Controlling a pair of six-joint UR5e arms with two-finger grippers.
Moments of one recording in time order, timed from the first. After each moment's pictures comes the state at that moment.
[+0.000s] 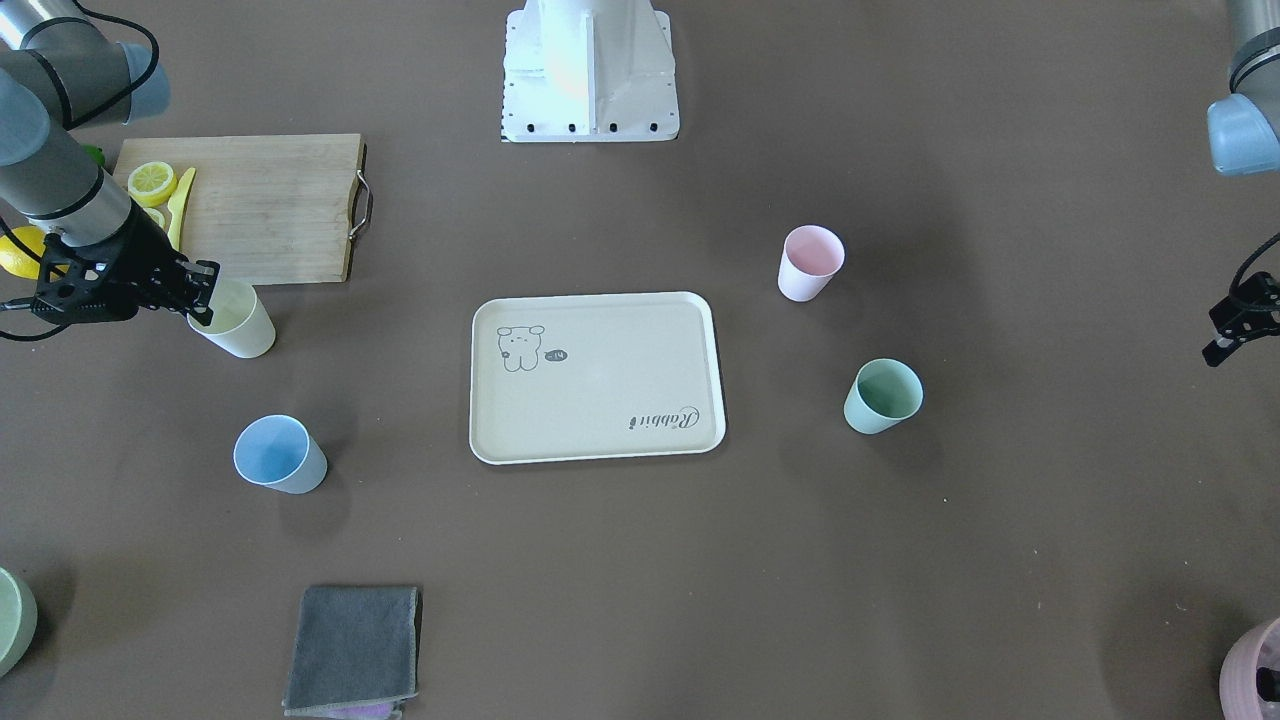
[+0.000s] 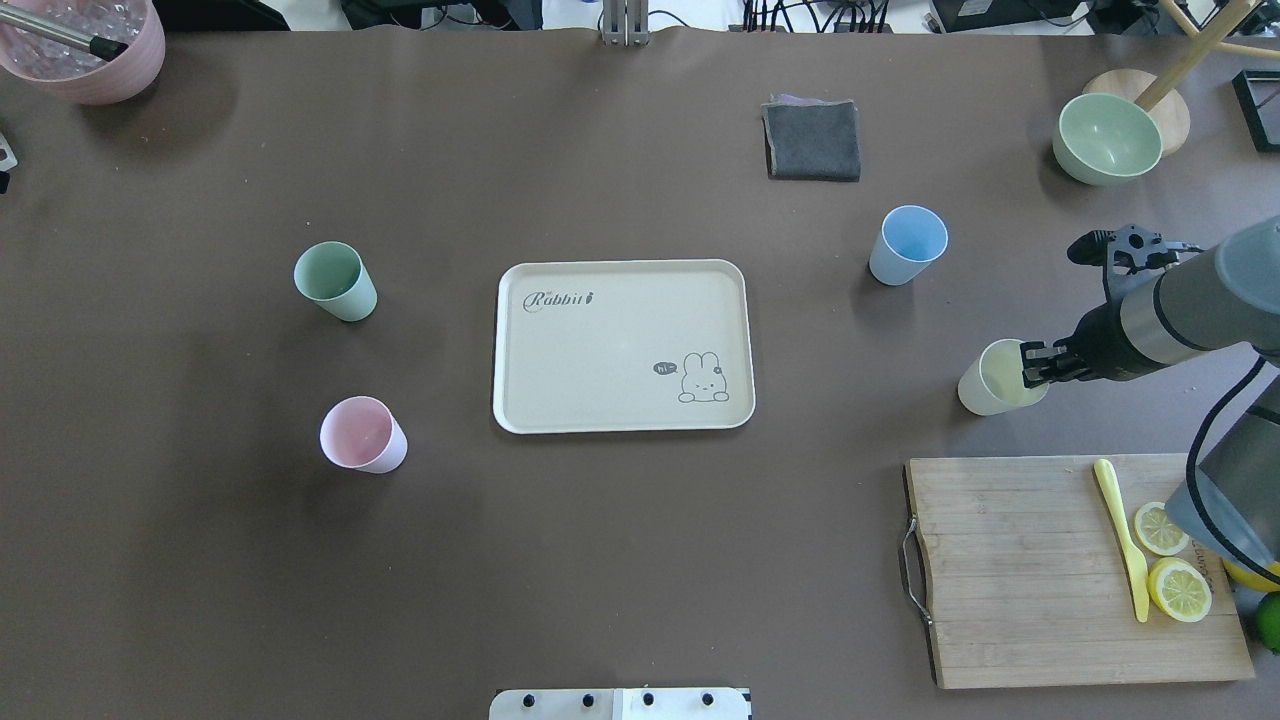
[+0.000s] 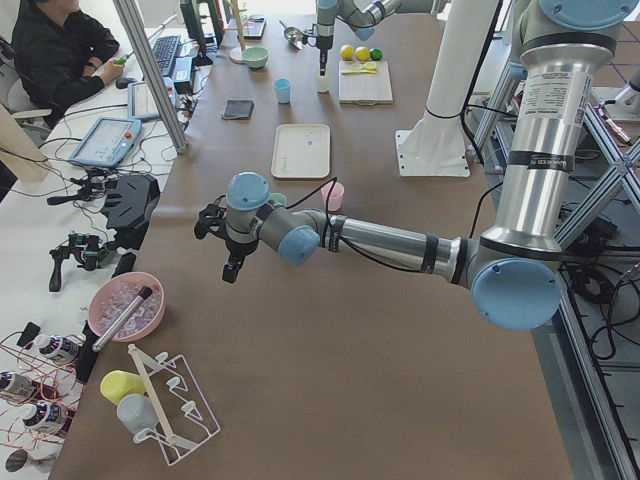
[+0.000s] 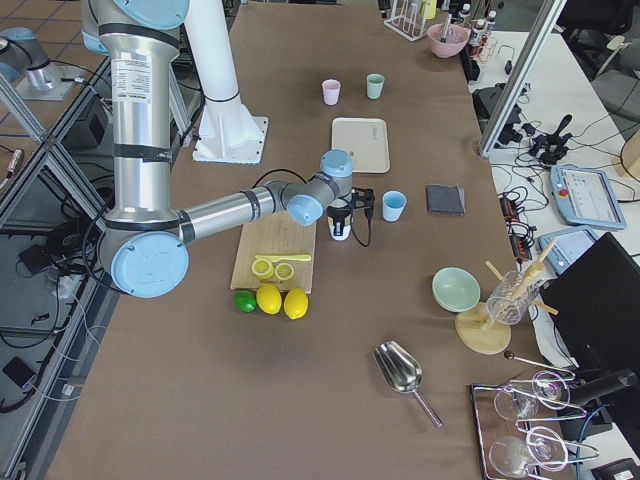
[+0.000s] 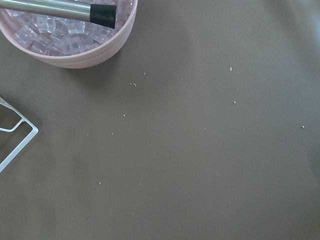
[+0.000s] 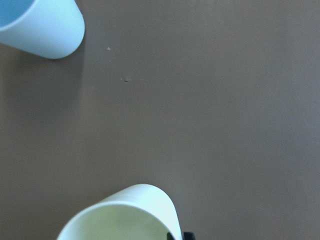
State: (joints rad) left arm -1.34 -1.70 -1.60 -2.01 -2.28 -0.33; right arm 0.84 -1.58 1.83 -1.11 2.10 0.98
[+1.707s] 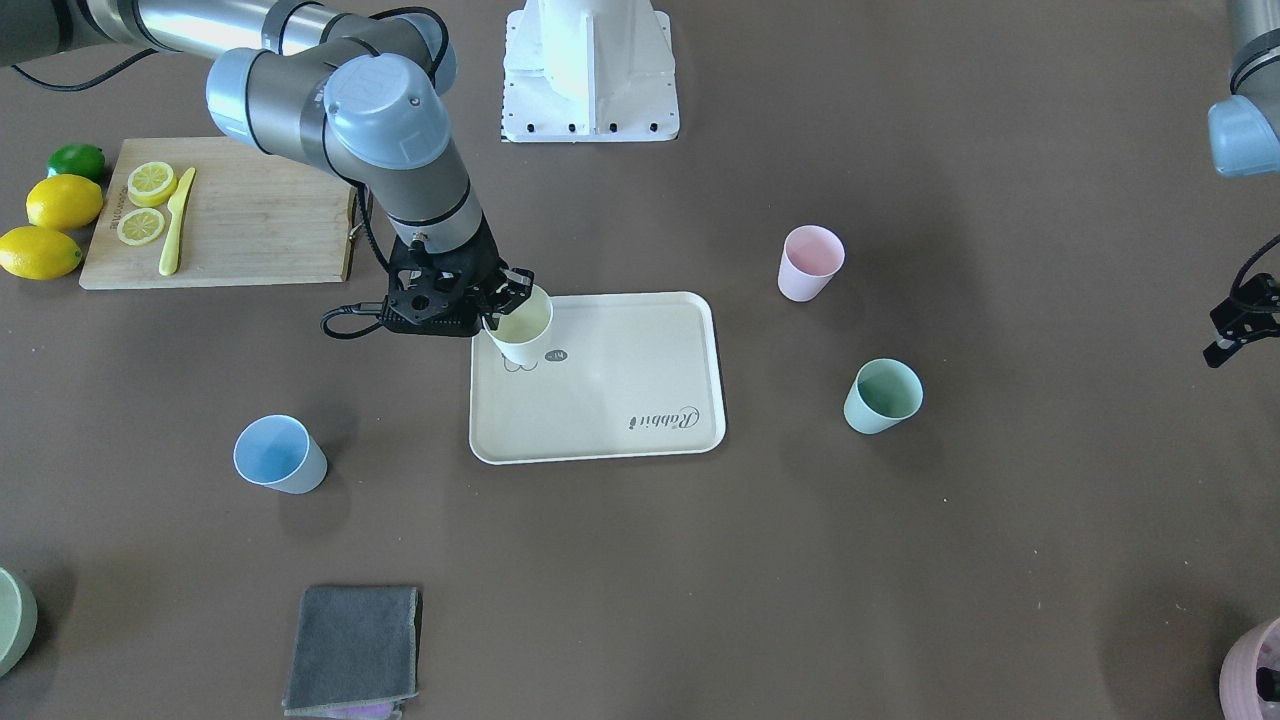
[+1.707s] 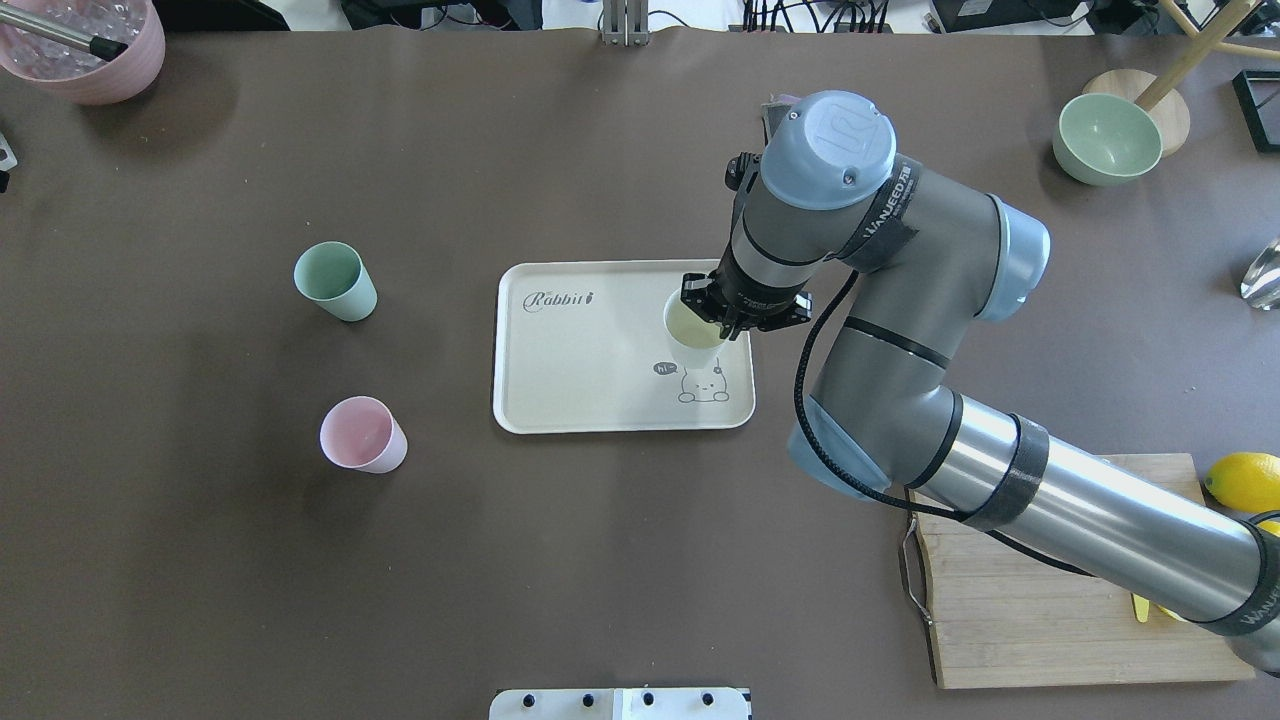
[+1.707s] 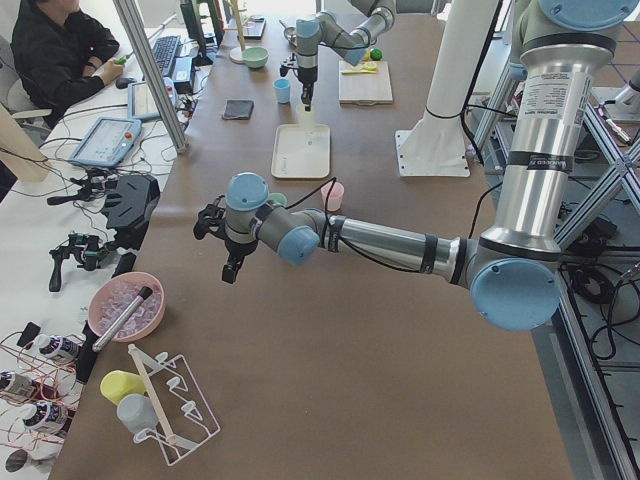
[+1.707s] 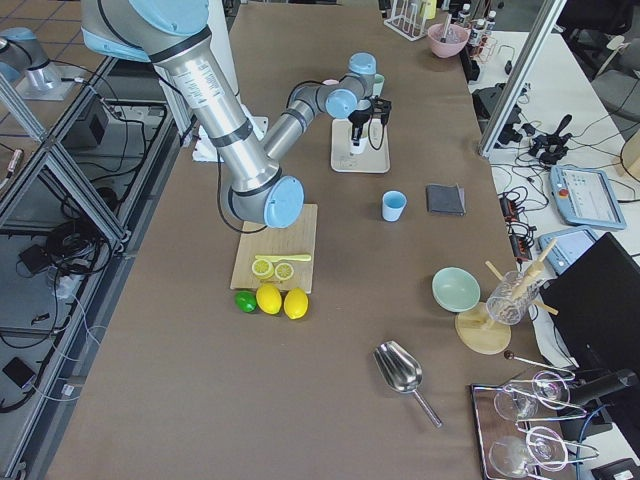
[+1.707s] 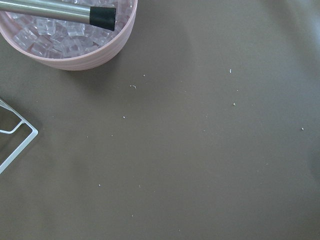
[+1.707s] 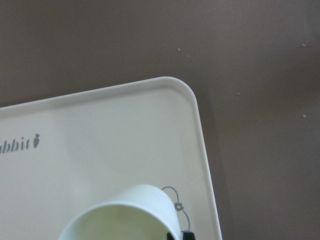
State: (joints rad) left arm -1.34 -1.70 -1.60 -2.01 -2.28 -0.33; right arm 0.64 -0.91 1.67 -1.57 2.01 1.27
